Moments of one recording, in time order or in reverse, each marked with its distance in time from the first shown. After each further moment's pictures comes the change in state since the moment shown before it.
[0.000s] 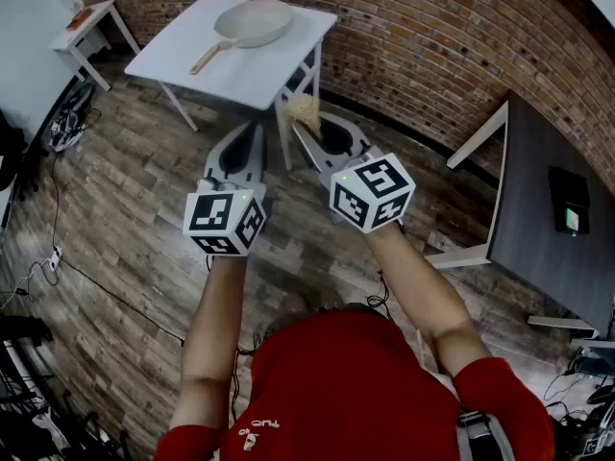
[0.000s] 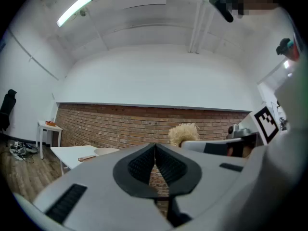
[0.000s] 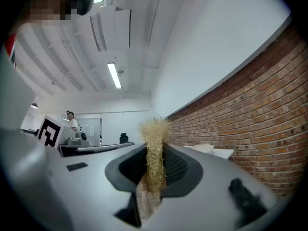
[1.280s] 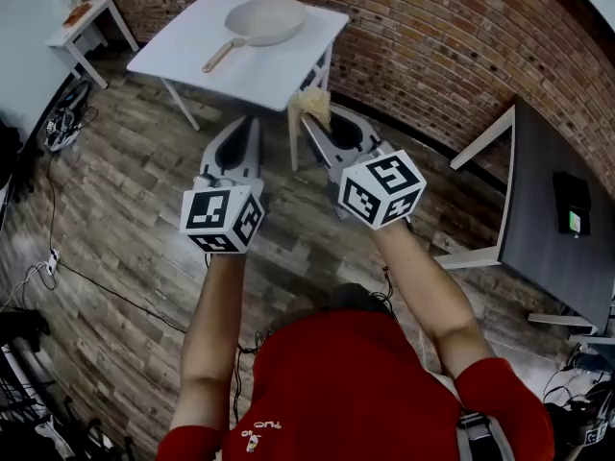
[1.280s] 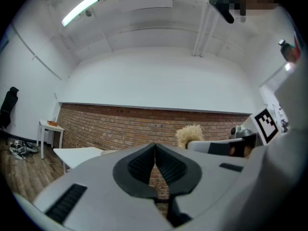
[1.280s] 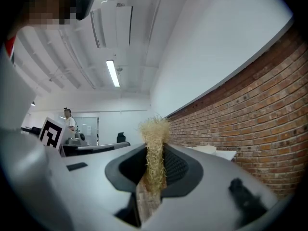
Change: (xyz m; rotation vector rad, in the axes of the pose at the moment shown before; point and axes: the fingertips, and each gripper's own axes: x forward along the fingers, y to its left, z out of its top) left arm -0.004 0.076 0.009 -0.017 -0.024 0.009; right arm 0.058 0.014 -0.001 -0.009 -0.002 -0.031
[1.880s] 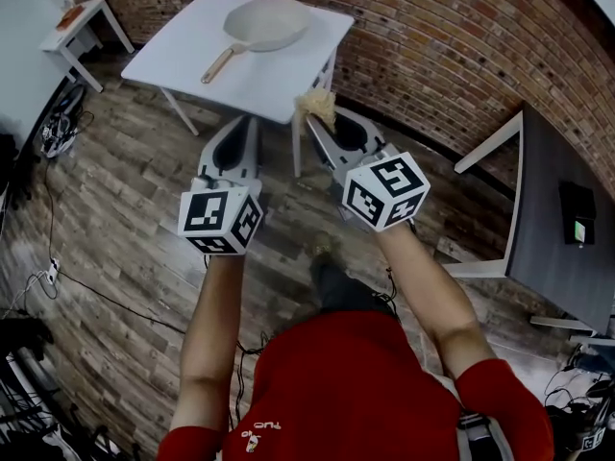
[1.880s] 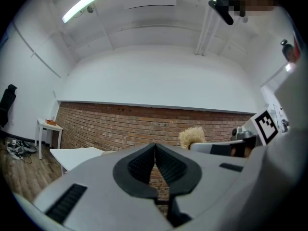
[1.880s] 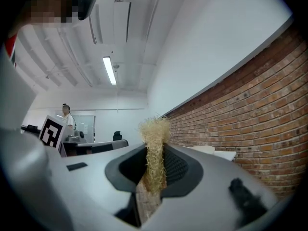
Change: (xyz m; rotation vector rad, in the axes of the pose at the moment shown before) left arm 0.052 0.048 -0.008 -0.009 0.004 -0.007; right arm 0.054 -0.040 -0.011 -0.005 0.014 -0.031
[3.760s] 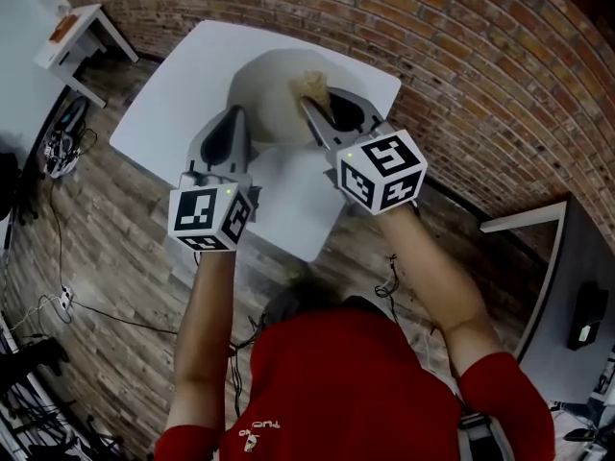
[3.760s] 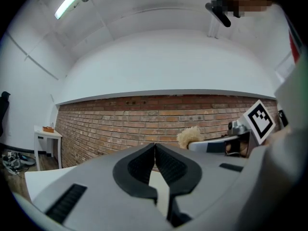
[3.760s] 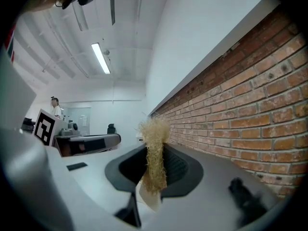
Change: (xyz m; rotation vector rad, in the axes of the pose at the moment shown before) left arm 0.353 0.229 0.003 0.071 0.012 0.085; right arm 0.356 -0.259 0.021 -0.053 0.087 0.045
